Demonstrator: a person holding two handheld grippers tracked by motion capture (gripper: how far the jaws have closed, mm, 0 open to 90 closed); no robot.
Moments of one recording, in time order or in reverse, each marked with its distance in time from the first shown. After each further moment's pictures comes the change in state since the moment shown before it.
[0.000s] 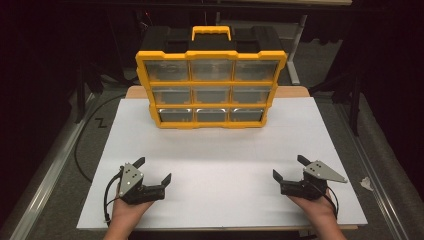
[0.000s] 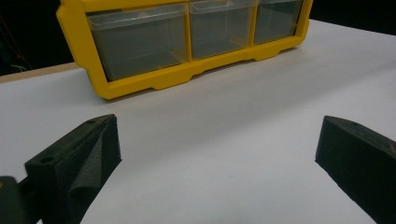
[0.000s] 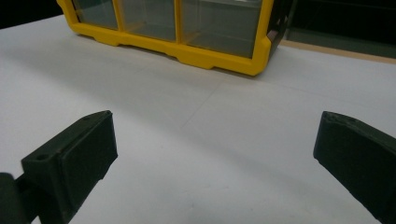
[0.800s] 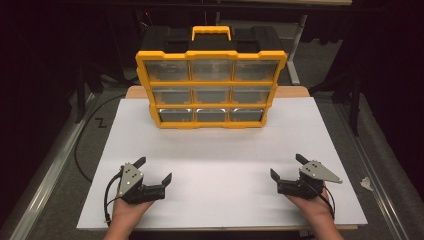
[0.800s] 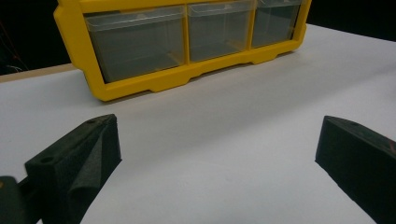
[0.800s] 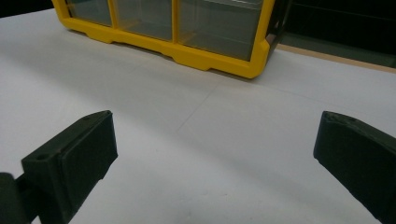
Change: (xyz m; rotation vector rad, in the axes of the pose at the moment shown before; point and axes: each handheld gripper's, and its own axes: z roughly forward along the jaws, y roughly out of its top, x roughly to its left) left arm 0.001 -0.001 0.001 -0.018 -0.012 -0.019; right arm 0.005 0.000 0.008 0.001 -0.038 -0.039
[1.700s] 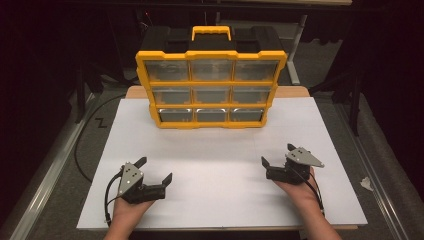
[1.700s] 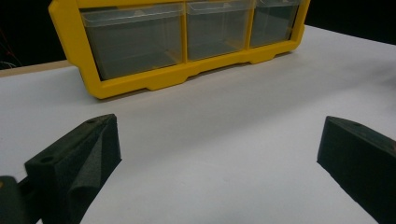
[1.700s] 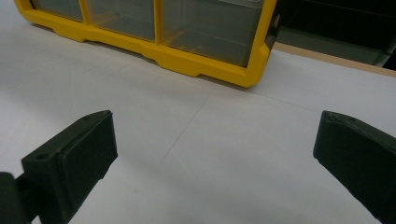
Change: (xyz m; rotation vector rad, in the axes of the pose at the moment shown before) left arm 0.001 -0.001 0.003 0.002 -0.009 -0.012; right arm 0.003 0.016 0.043 0.045 -0.057 -0.003
